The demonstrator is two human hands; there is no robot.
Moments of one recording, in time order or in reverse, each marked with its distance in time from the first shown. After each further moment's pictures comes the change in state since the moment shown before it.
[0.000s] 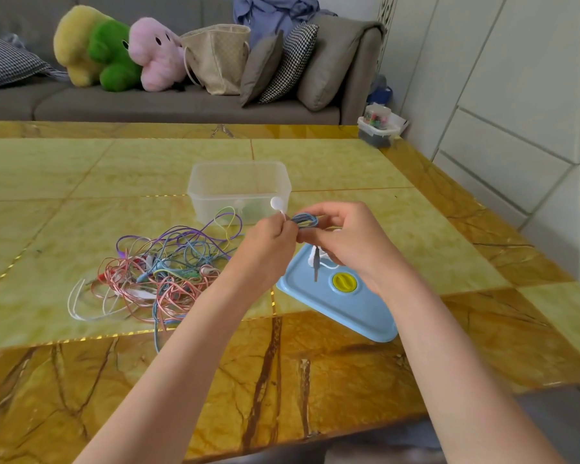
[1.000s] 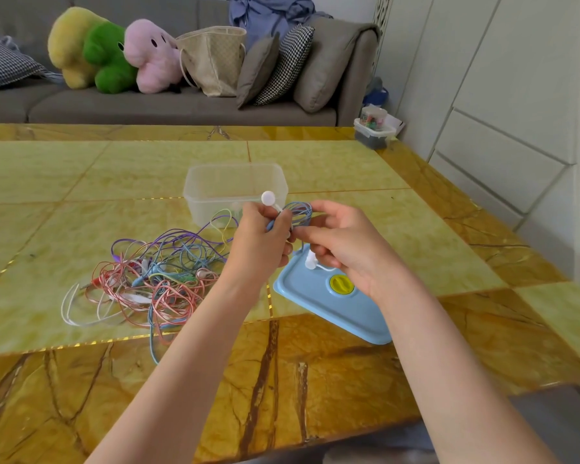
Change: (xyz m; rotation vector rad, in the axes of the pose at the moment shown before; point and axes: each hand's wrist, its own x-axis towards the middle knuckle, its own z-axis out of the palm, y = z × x) left_hand -0.002 0.008 0.005 -0.336 0.177 -0.036; right_hand 0.001 -0.003 0.005 0.372 -0.034 0.124
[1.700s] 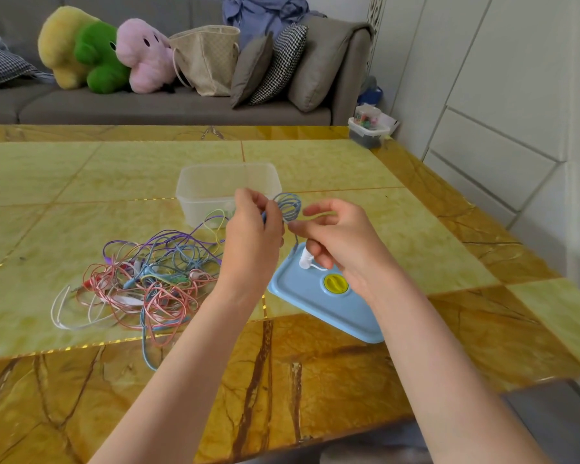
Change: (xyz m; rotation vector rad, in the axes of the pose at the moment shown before) left_hand 0.001 -0.002 0.003 0.127 0.076 0.242; right_hand -0.001 0.001 -0.003 -0.044 0.131 -0.006
